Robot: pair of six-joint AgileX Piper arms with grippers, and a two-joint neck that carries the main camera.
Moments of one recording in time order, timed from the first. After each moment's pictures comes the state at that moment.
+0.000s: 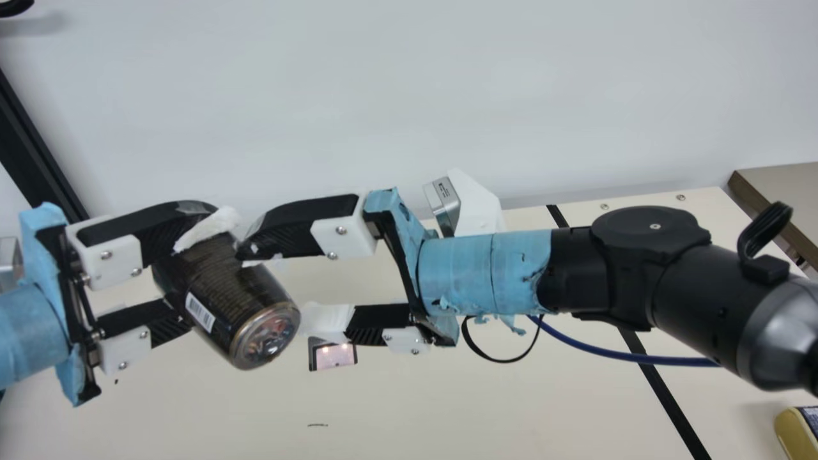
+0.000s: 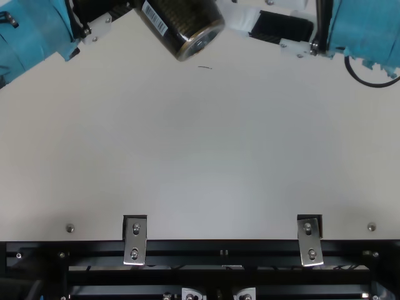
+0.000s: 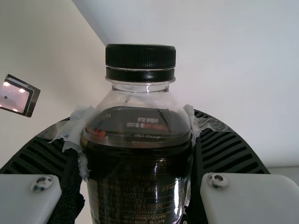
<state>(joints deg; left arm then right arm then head) -4.0 84.1 -51.1 -95.0 43.3 21.9 13.3 91.5 -62.5 85.9 51.0 -20.0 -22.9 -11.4</state>
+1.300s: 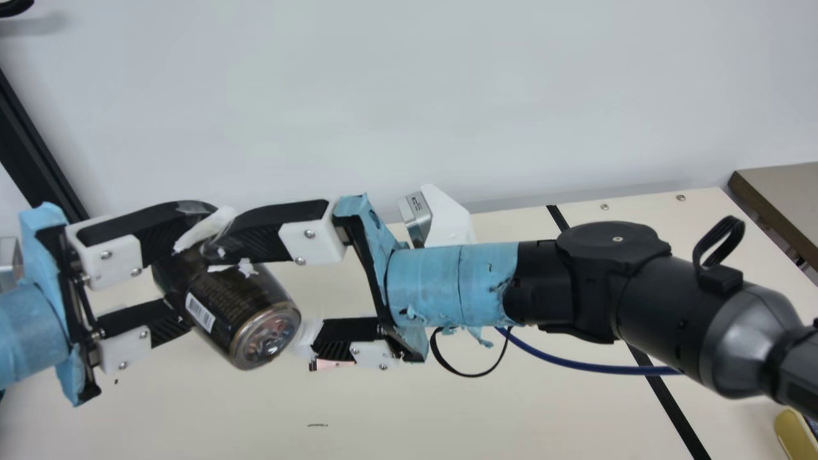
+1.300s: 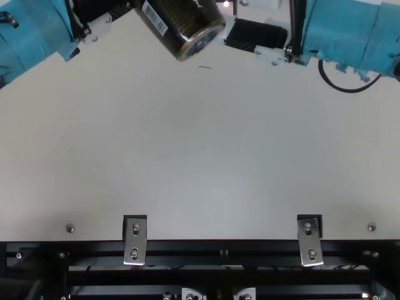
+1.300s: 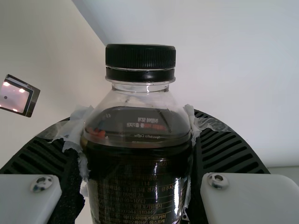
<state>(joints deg) -4.0 84.1 -51.1 -95.0 43.3 21.9 17.2 93.2 -62.3 90.3 49.2 -18.9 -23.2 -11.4</state>
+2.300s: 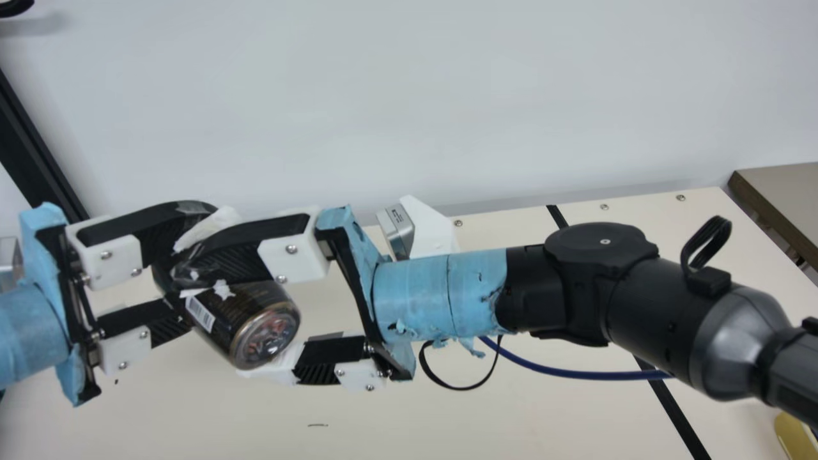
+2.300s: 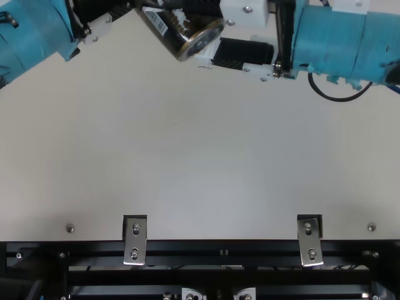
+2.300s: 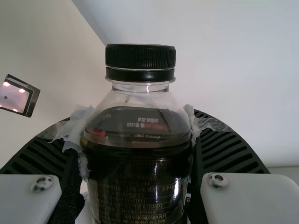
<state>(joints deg) -4.0 84.1 -51.1 -95.0 43.3 21.9 18.7 93.5 -62.7 89.4 53.2 -16.3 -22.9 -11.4</state>
